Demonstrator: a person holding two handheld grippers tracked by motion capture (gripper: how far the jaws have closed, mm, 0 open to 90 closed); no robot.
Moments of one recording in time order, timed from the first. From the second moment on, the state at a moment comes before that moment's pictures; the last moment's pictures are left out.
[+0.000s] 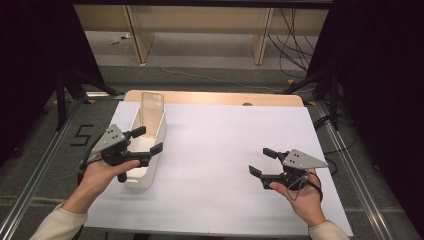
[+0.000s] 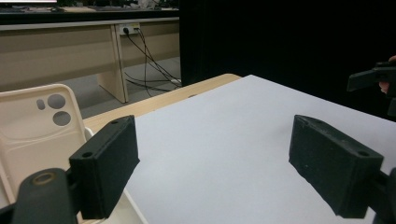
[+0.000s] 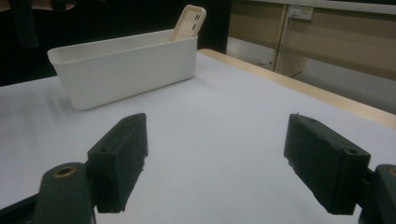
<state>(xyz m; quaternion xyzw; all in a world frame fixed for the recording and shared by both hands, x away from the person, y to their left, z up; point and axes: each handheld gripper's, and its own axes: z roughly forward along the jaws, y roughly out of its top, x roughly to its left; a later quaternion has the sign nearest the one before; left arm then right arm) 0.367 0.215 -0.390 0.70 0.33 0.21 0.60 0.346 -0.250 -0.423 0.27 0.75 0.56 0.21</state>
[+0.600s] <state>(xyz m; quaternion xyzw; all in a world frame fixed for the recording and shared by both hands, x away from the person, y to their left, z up) 0.348 0.215 -0.406 0.71 0.32 0.22 0.59 0.344 -0.250 -0.422 0.28 0.76 0.56 0.20</state>
